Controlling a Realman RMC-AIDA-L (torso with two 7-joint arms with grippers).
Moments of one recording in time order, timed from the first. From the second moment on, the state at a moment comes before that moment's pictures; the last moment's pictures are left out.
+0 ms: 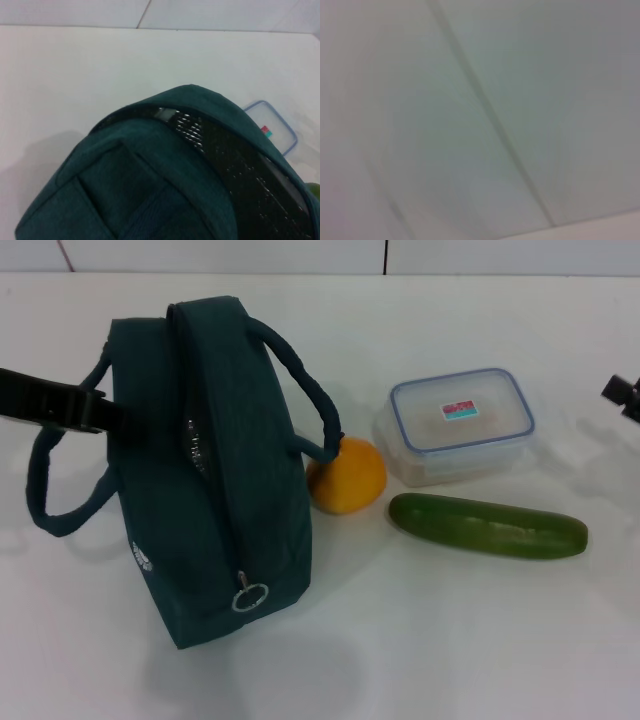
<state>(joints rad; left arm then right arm) -0.41 -2.05 0.86 1.72 2.26 1.94 -2.76 0.43 2.01 -0.53 -0.34 -1.59 -1.41 1.31</state>
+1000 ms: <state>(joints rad) -0.44 -2.07 0.85 1.67 2.18 1.93 -2.84 0.63 2.01 -0.64 -0.17 -1.58 -1.10 1.61</state>
